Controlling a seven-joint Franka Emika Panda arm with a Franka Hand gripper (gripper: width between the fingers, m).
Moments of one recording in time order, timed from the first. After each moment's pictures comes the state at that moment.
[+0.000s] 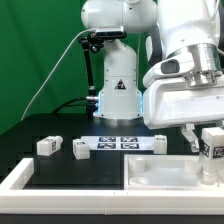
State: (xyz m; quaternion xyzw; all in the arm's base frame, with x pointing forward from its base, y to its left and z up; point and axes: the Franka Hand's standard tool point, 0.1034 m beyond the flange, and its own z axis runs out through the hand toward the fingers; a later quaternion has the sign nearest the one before) arm 0.607 0.117 0.081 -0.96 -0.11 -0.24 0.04
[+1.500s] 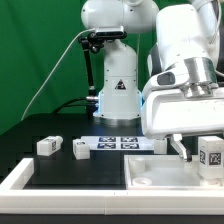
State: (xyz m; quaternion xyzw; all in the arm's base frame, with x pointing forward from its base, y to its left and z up) arm 0.601 0.117 0.064 -0.96 -0.09 -0.28 0.04
